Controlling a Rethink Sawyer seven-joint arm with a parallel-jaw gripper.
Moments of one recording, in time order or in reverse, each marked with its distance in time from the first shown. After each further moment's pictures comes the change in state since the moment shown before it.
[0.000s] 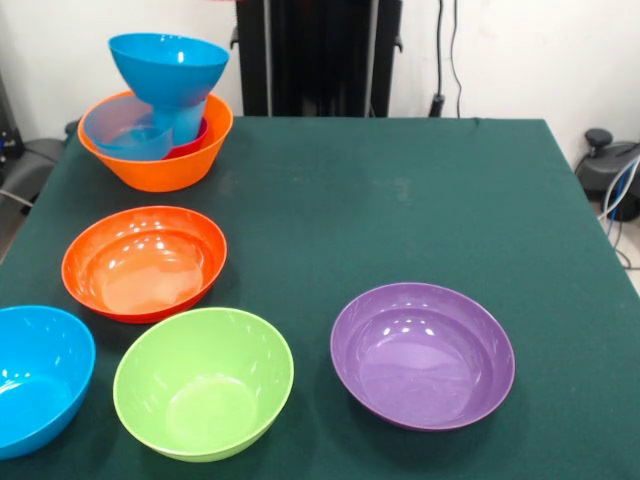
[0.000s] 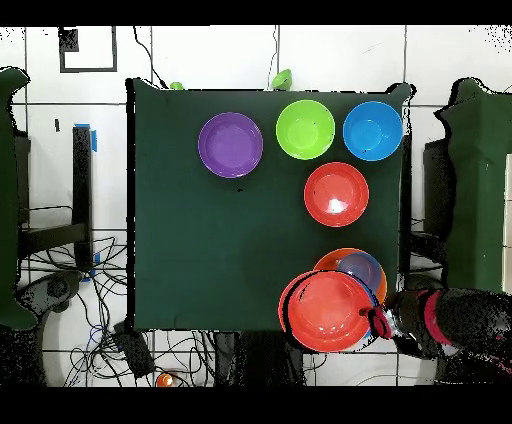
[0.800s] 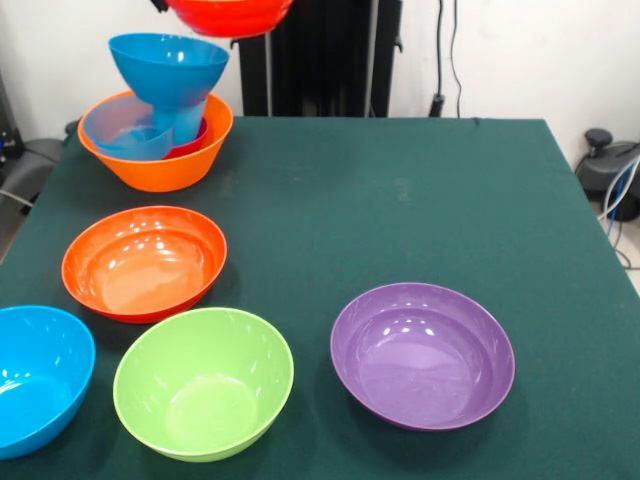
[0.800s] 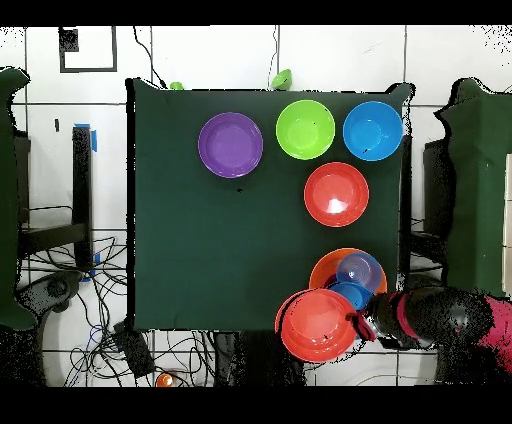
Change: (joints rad) arm -0.039 0.254 0.065 -0.013 -0.285 0.001 0.000
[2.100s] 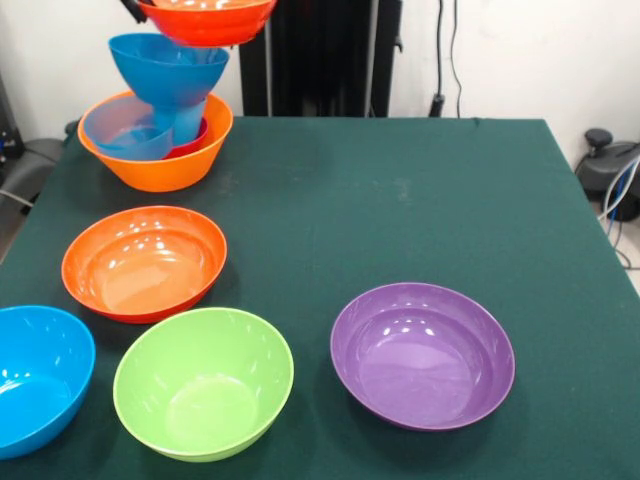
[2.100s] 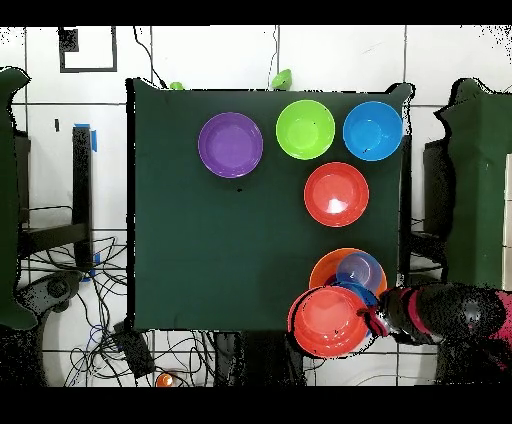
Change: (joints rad) arm -0.057 0.062 0.073 -0.068 -0.082 0.073 0.000
